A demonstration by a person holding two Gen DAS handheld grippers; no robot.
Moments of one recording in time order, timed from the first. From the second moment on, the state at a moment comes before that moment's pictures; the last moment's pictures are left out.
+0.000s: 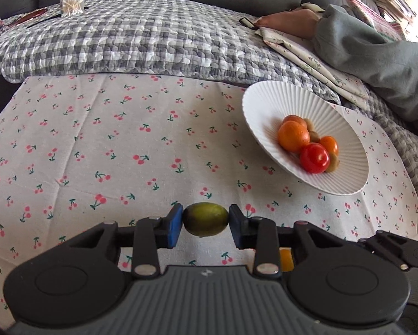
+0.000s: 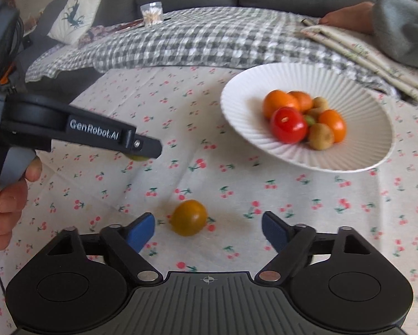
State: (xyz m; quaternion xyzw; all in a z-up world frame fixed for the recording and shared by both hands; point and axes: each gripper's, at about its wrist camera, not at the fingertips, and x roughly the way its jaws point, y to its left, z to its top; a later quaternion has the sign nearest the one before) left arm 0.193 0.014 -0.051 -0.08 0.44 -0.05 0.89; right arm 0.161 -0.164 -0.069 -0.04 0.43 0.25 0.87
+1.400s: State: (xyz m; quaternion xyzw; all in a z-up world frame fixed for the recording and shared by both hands) left arm 0.187 -0.002 -0.019 -0.05 0.37 -0.09 0.92; right arm 0.159 -0.257 0.005 0.03 0.36 0.17 0.92
